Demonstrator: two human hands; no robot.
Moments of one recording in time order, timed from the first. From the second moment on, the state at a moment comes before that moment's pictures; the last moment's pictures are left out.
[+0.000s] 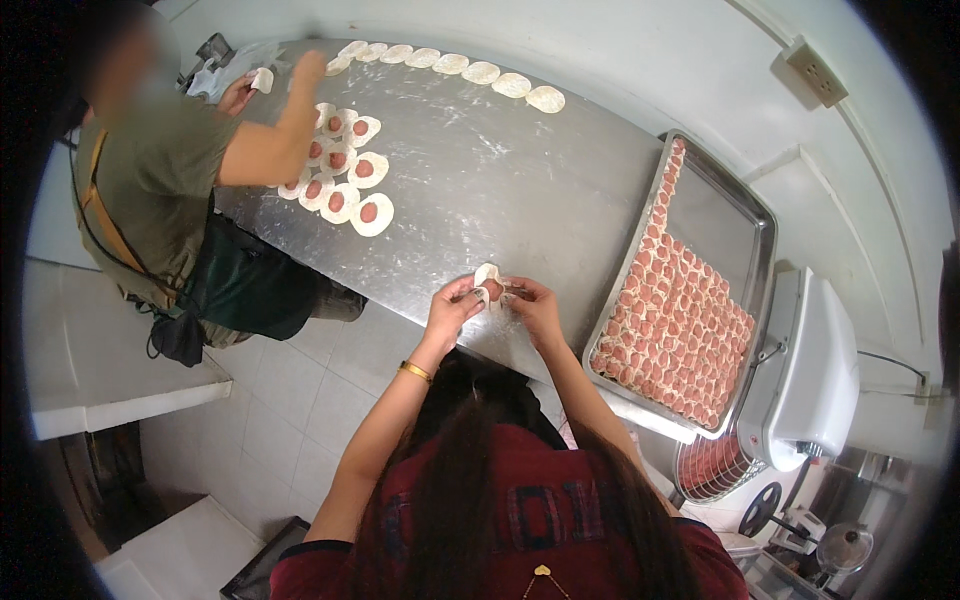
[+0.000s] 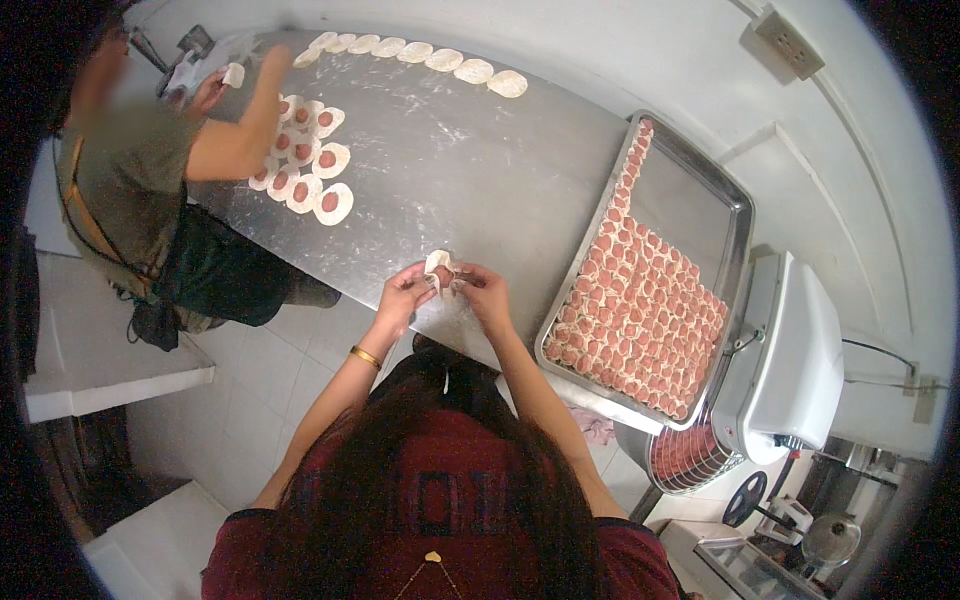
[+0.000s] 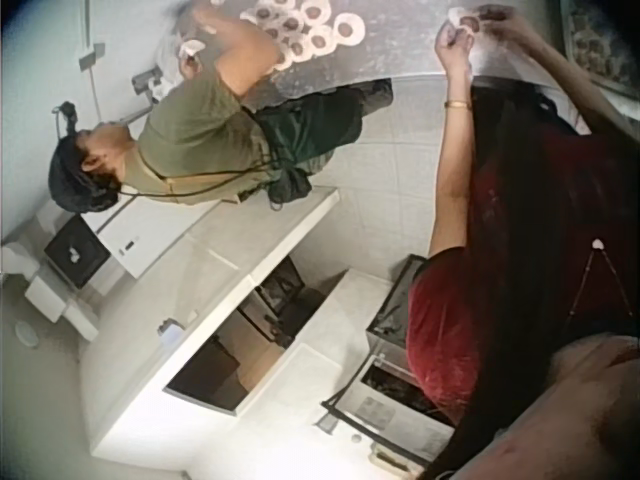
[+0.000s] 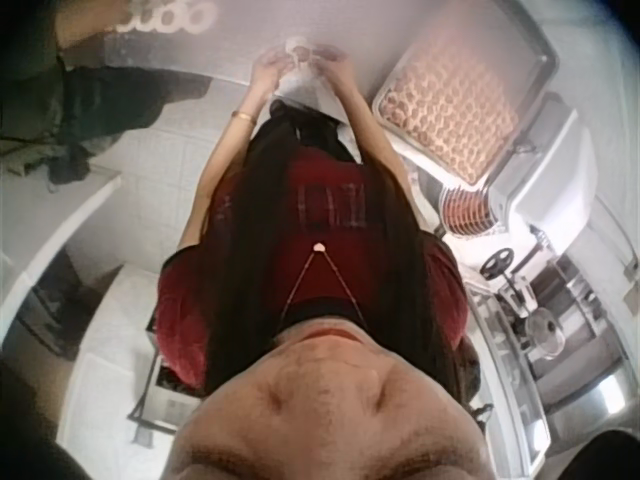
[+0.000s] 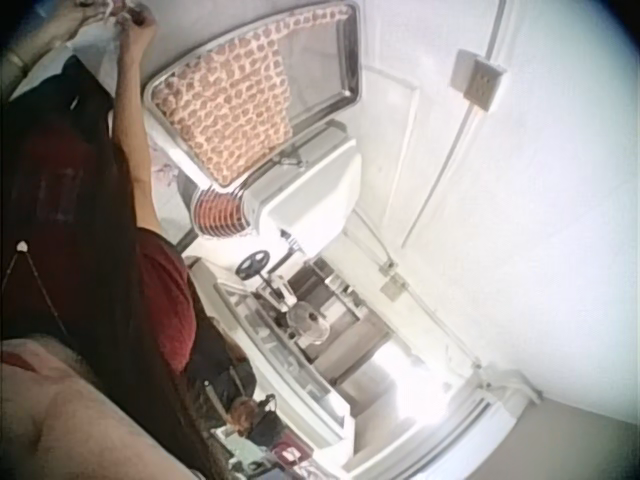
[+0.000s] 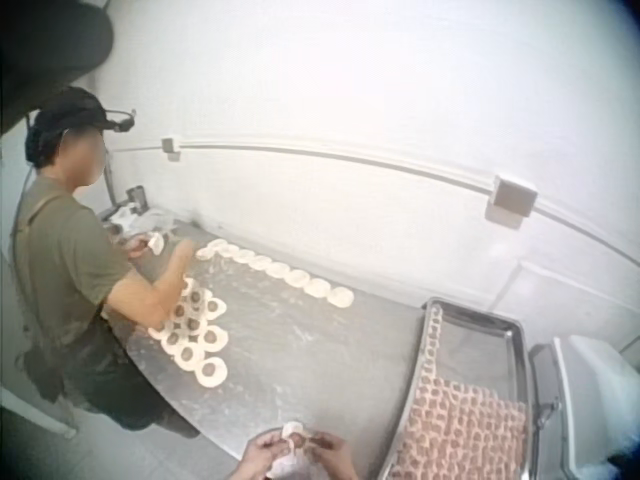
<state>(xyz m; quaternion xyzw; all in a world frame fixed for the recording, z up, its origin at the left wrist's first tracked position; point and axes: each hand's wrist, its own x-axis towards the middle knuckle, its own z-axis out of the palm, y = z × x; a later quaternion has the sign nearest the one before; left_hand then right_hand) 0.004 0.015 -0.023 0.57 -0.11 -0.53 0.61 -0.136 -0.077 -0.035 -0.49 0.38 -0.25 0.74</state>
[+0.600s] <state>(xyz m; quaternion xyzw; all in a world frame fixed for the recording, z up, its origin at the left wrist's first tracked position) -0.006 0.027 -0.004 0.50 -0.12 -0.54 0.66 -0.145 -0.082 -0.018 -0.52 0.40 -0.24 0.71</state>
